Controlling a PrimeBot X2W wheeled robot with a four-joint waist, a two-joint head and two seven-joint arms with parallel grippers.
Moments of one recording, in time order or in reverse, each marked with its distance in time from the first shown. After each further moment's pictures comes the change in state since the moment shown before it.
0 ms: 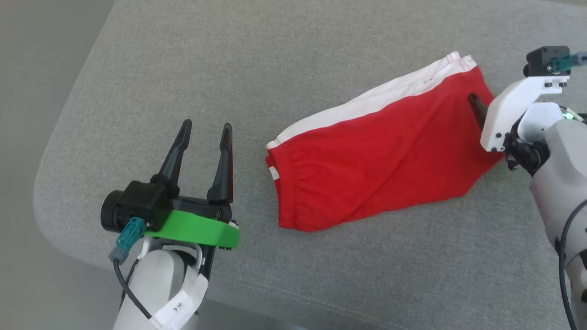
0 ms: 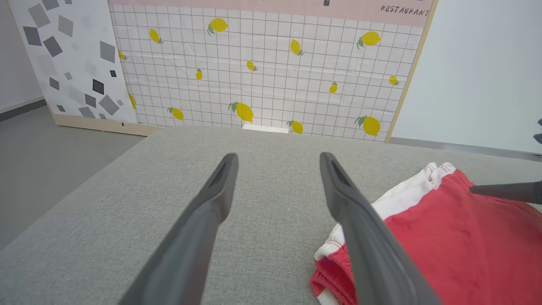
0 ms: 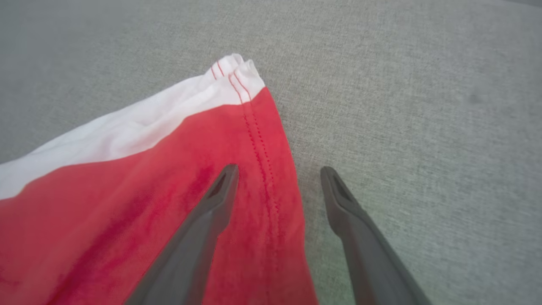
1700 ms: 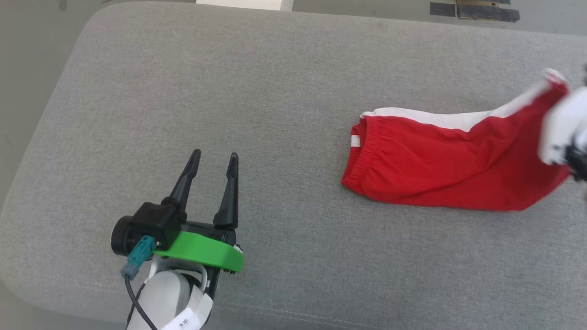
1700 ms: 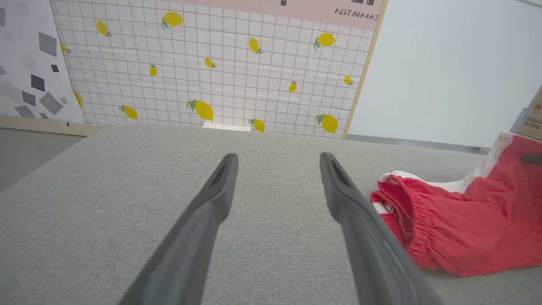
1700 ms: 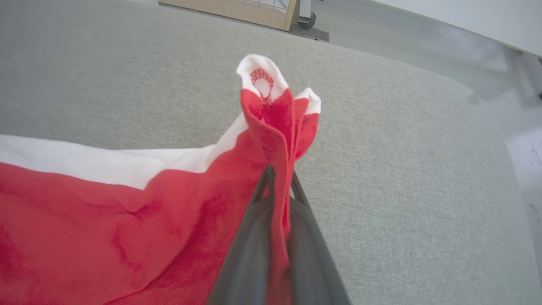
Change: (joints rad) left arm 0.069 -0.003 -0.012 0.037 -0.005 -0.007 0.000; right arm 0.133 -0.122 -0.190 -0.202 -0.259 -0.005 0.143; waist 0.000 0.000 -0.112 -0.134
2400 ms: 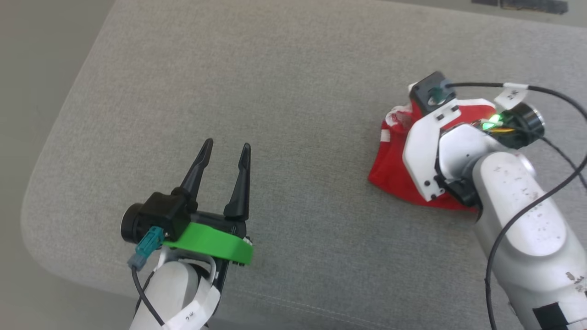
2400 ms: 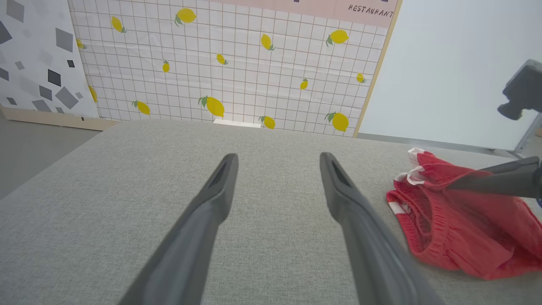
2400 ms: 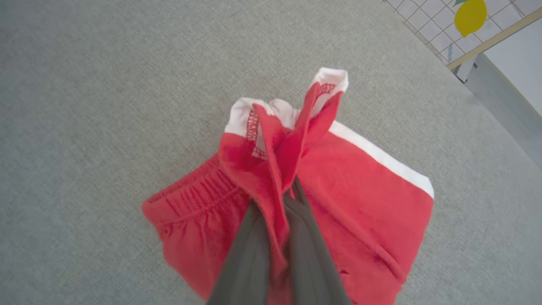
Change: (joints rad) left arm -0.037 0.000 -0.041 0.001 -0.017 -0.004 0.000; right arm 0.192 0.184 0.349 -0.623 -0.037 0.000 0.416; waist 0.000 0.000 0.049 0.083
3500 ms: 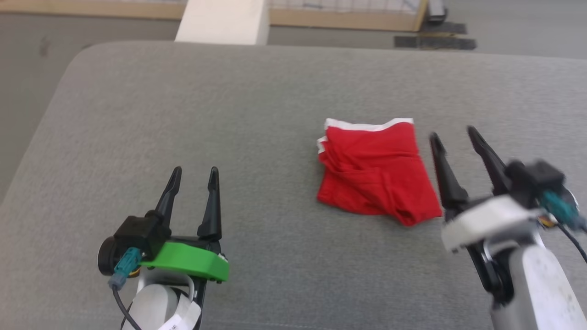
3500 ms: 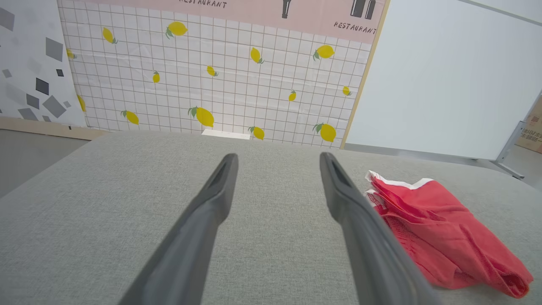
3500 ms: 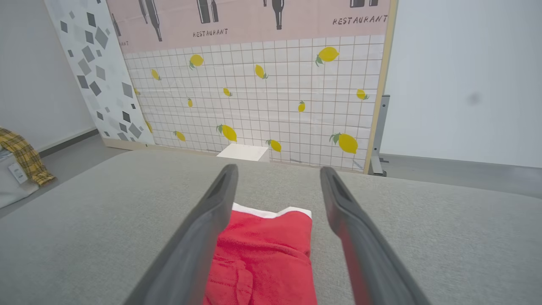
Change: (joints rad) left arm 0.080 0.000 0.098 0.026 0.007 0.023 0.000; right arm 0.425 0.118 -0.283 -0.264 0.102 0.000 -0.774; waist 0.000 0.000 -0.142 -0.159
